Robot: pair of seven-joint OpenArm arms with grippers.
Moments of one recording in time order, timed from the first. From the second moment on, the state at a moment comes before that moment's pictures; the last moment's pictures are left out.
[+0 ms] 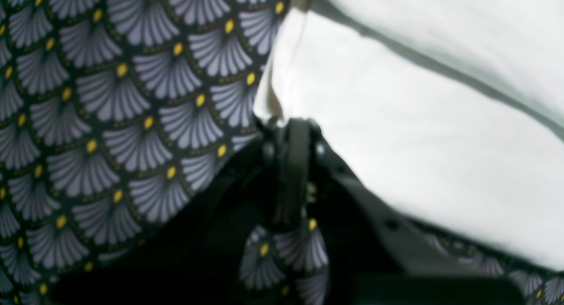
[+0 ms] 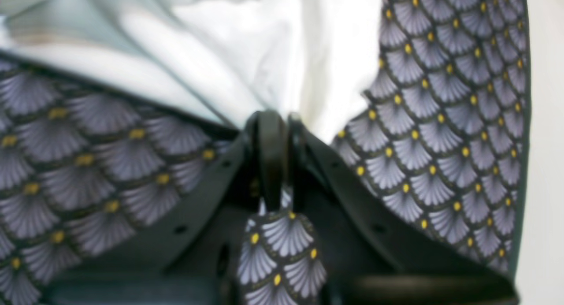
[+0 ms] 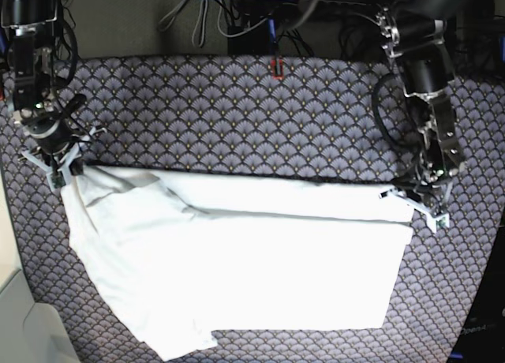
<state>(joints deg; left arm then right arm) -15.2 -9.6 -20.4 64.8 -7.0 -6.0 41.1 -8.4 27.1 7.3 84.6 8.5 17.9 -24.7</state>
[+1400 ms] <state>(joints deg) -14.8 -14.1 -20.1 87.7 -8.2 -6.5 66.4 -4.6 32.4 18.7 100.2 9.0 34.8 -36.5</state>
